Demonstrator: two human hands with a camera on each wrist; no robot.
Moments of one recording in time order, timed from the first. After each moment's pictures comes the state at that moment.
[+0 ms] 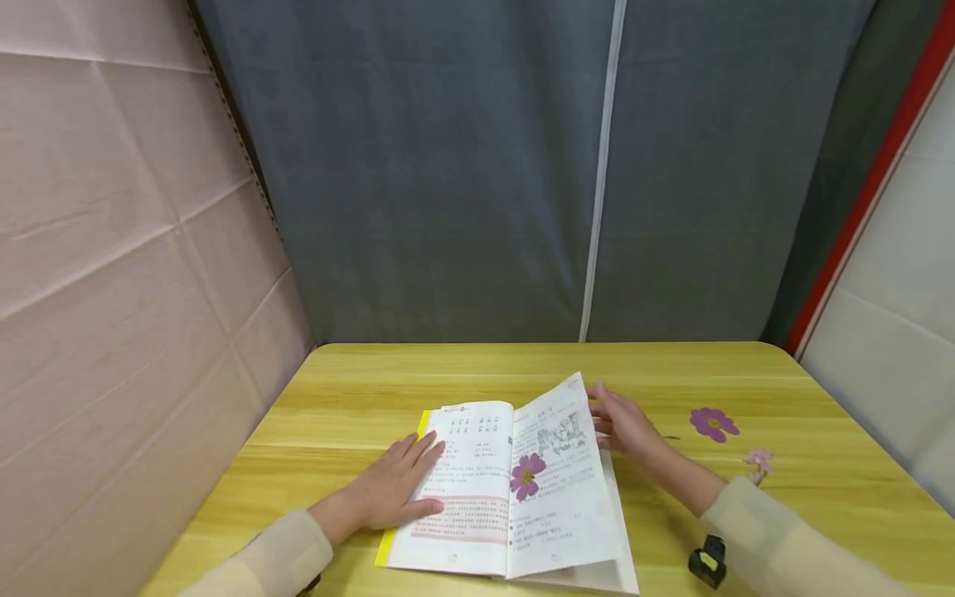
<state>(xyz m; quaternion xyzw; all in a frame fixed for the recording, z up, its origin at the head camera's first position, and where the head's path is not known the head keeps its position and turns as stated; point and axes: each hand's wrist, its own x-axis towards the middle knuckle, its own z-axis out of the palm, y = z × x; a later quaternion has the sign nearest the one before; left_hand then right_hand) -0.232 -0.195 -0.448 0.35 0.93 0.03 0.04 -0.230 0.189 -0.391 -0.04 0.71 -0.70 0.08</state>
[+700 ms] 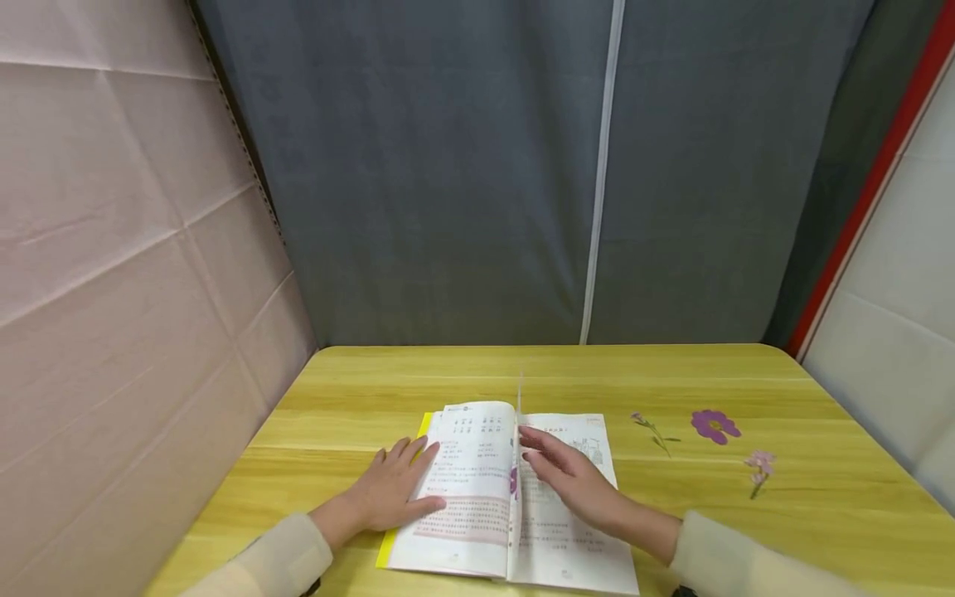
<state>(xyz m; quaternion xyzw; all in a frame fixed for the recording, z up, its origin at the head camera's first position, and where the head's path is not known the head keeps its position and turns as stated) -0.231 -0.192 -0.451 0.28 0.96 0.04 0.03 -0.184 0.128 -0.410 -0.25 0.76 -0.59 0.06</state>
